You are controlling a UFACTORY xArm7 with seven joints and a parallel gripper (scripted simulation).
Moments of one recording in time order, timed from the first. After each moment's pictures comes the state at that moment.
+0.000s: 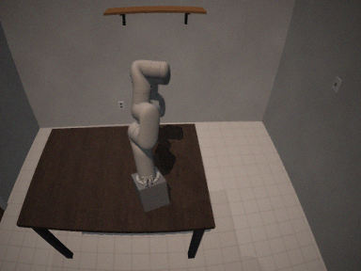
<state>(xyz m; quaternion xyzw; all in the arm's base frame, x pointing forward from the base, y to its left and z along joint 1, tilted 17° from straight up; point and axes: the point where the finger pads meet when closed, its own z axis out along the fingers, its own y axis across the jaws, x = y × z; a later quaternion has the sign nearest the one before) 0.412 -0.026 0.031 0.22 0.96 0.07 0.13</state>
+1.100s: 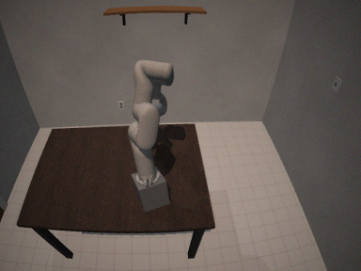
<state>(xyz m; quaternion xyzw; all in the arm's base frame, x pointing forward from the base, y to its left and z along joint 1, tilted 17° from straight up) 0.412 -0.026 0.031 -0.09 0.98 0.02 0.15</state>
